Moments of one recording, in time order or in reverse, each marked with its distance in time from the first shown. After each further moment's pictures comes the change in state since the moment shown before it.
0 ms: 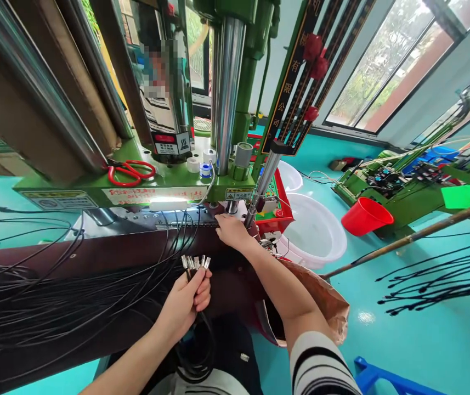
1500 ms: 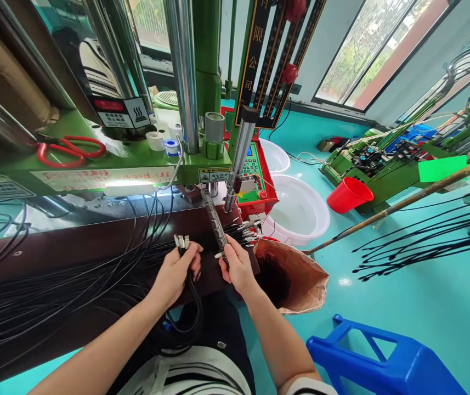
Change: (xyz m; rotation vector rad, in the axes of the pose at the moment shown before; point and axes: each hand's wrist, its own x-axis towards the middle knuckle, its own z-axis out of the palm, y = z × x) left_hand 0.023 -0.010 0.016 0.398 -0.025 0.155; right_hand -0.137 -0.012 0.043 1.590 0.326 0.487
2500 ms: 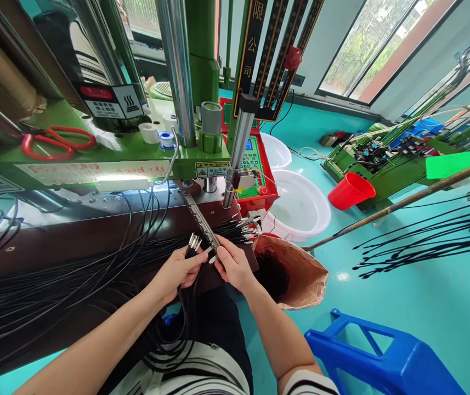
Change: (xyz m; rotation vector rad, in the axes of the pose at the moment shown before) left_hand 0.001 0.003 -0.001 0.033 -0.129 -0.356; right_hand -0.002 -0.004 -0.005 -0.111 -0.135 -0.015
